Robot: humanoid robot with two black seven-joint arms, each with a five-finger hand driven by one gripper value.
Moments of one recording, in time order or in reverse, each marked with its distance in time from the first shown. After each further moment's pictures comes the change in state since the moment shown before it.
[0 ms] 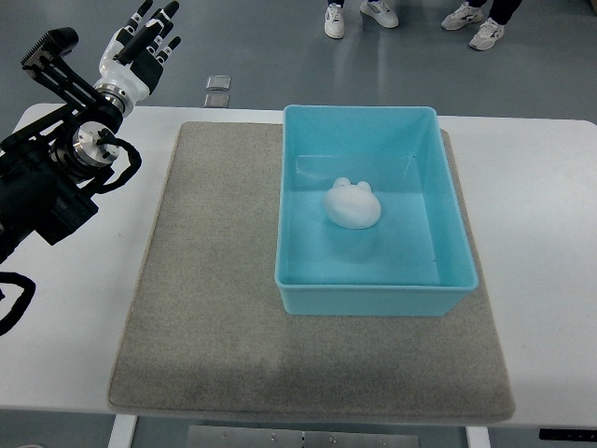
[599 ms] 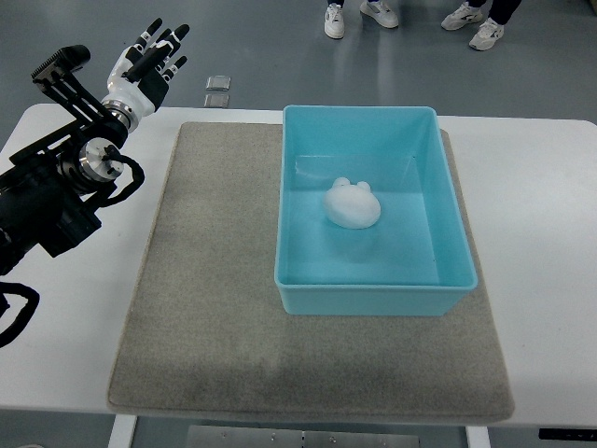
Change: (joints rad) left arm 0.029 -0.008 0.001 0.000 0.061 -0.013 -0.001; right arm 0.000 0.000 0.000 0.000 0.000 0.000 0.000
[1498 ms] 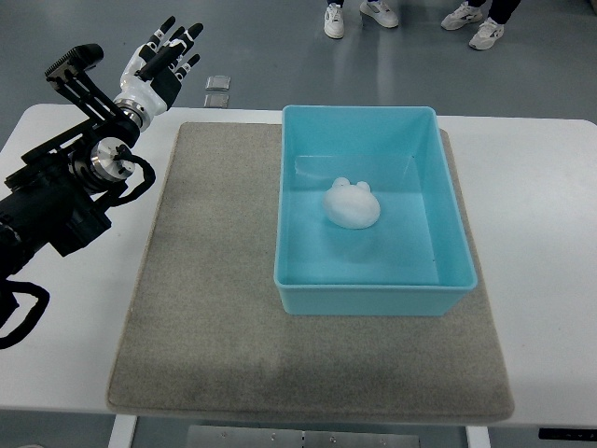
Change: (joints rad) left arm -0.009 -0.026 -0.010 -0.001 0.015 0.000 -0.006; right arm -0.001 0.000 0.000 0.085 -0.007 0.015 -0.001
